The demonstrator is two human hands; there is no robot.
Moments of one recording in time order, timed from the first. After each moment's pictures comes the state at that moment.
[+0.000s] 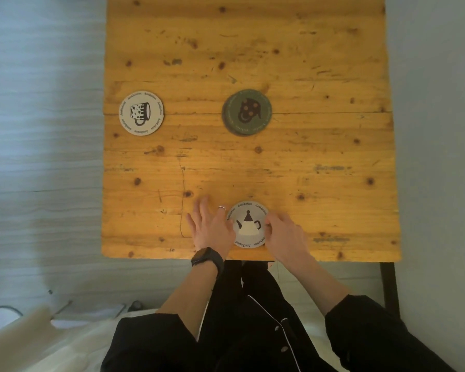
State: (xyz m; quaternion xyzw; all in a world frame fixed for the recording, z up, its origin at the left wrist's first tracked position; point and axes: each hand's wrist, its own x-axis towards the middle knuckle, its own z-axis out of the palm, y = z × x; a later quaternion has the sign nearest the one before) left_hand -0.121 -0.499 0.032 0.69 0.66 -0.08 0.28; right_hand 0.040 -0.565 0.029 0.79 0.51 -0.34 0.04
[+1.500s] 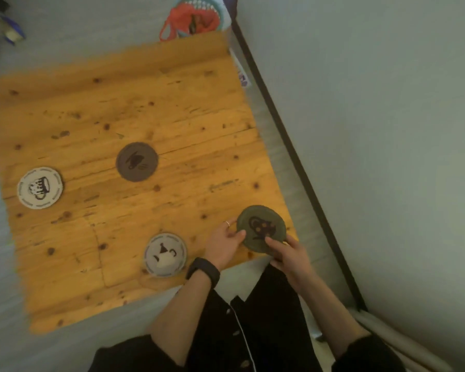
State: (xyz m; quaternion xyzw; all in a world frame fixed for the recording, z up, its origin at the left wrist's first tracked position) left_hand 0.090 -0.550 0.140 0.52 0.52 -0.10 0.67; right_hand 0.205 -0.677 0.155 0.71 -0.14 -0.52 -0.45
